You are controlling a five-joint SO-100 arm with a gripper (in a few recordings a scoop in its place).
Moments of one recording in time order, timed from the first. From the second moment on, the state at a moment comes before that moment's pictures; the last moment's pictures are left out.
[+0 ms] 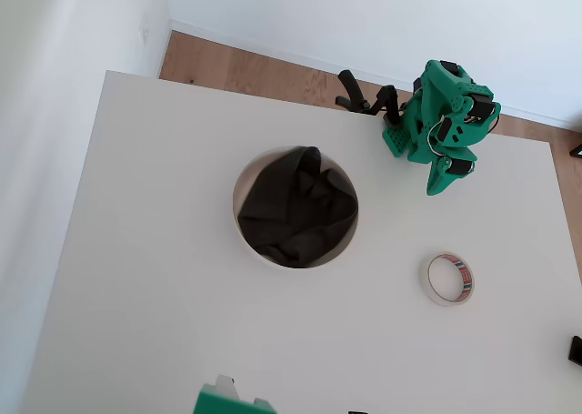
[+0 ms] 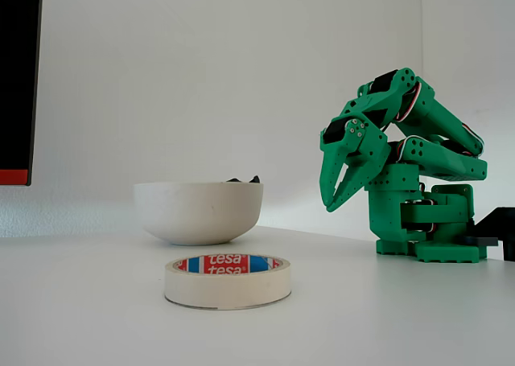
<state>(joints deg) 1.9 193.8 165.7 79.5 3.8</state>
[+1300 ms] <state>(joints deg) 1.9 193.8 165.7 79.5 3.7</state>
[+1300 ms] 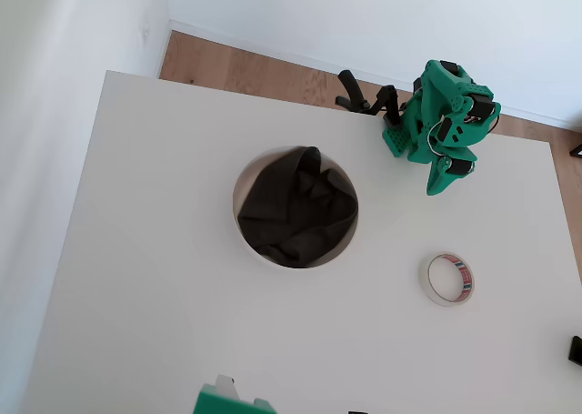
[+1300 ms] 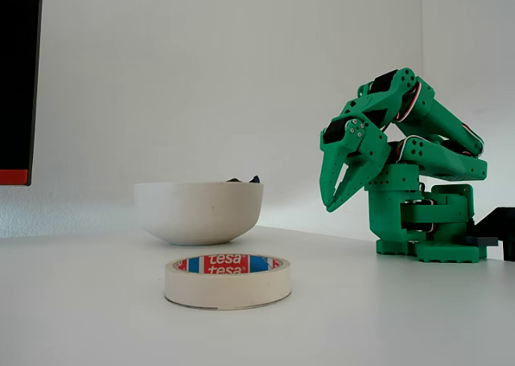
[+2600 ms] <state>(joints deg) -5.9 110.4 125.4 49.6 7.7</state>
